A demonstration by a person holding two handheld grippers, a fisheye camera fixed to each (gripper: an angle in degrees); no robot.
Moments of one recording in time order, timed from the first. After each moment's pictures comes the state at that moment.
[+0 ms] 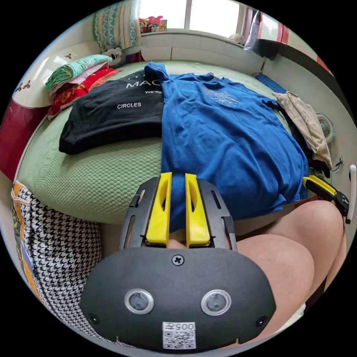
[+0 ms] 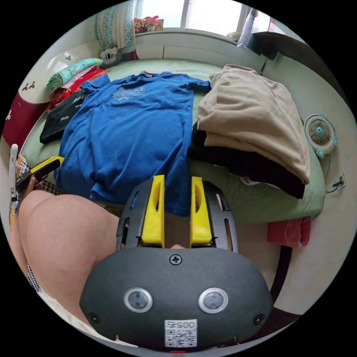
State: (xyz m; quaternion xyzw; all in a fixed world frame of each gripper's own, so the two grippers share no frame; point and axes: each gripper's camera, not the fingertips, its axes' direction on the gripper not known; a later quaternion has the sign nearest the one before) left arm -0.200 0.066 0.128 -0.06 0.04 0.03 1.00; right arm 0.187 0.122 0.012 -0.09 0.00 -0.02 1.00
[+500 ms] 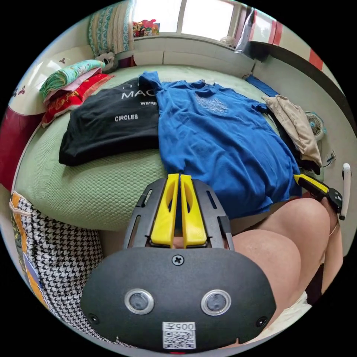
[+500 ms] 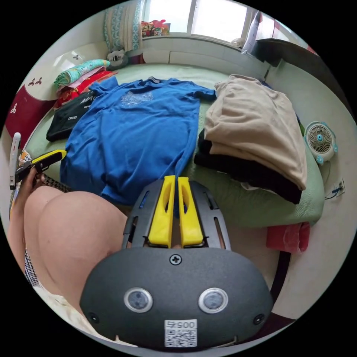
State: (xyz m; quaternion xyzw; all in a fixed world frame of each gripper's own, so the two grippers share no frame) left arm -0.222 0.063 0.073 -0.04 0.05 0.07 1.00; right arm 0.190 0.130 -0.041 -0.07 -0.01 -0.03 1.00
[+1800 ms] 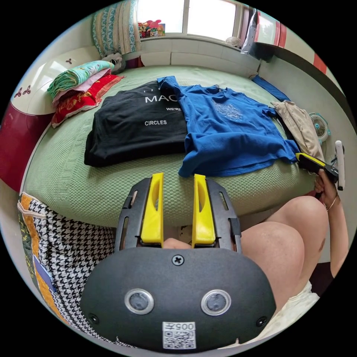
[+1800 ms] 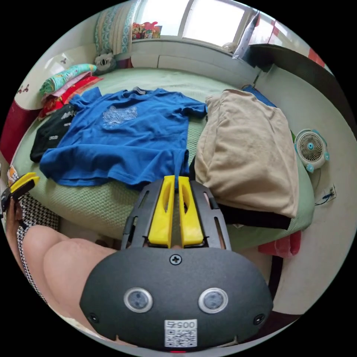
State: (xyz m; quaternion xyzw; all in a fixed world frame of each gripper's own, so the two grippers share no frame) left arm -0.314 0.087 0.038 -0.06 0.04 0.06 1.00; right arm 0.222 0.092 -0.099 -0.05 0.03 -0.02 1.00
